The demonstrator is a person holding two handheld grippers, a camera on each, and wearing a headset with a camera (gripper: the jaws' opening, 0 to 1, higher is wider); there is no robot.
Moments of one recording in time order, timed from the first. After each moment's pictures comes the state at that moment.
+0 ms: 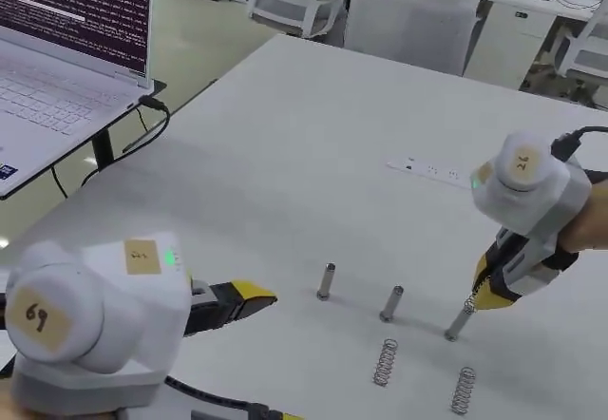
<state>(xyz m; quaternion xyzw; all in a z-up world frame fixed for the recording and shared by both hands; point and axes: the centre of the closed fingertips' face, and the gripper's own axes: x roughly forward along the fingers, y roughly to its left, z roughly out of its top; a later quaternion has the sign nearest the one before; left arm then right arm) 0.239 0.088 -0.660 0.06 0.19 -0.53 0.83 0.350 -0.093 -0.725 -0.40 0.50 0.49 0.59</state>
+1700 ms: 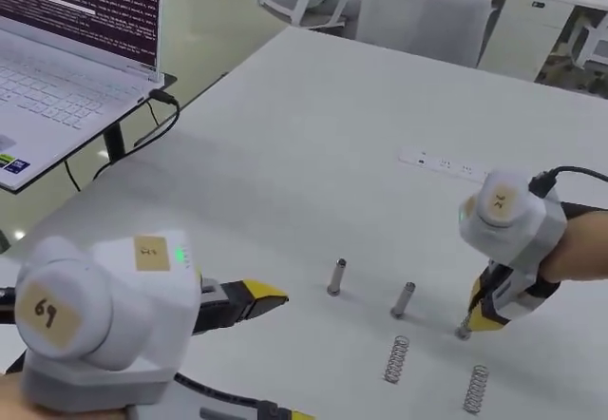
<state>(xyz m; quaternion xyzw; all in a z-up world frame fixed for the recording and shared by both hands) 0.238 0.088 -0.662 0.06 0.20 -0.53 0.82 0.356 -0.095 -0.777 -0.40 0.52 0.48 0.58</state>
